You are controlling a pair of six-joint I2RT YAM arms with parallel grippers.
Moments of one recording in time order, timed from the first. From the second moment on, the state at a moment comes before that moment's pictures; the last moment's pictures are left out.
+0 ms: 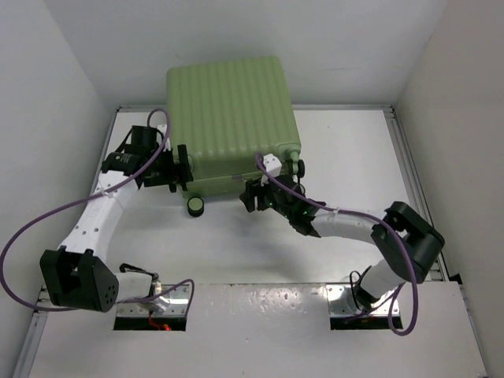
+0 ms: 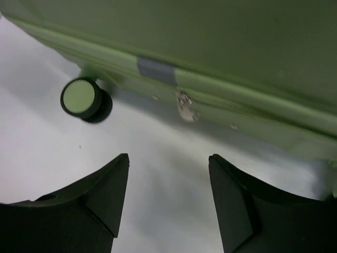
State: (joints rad) left arm -0.11 1.25 1.17 -0.80 0.13 -0.24; right arm 0.82 1.54 0.68 0.48 0.11 0.30
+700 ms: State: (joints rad) left arm -0.10 1.33 1.17 -0.79 0.16 -0.29; right arm 0.83 1.79 0.89 0.50 0.28 0.30
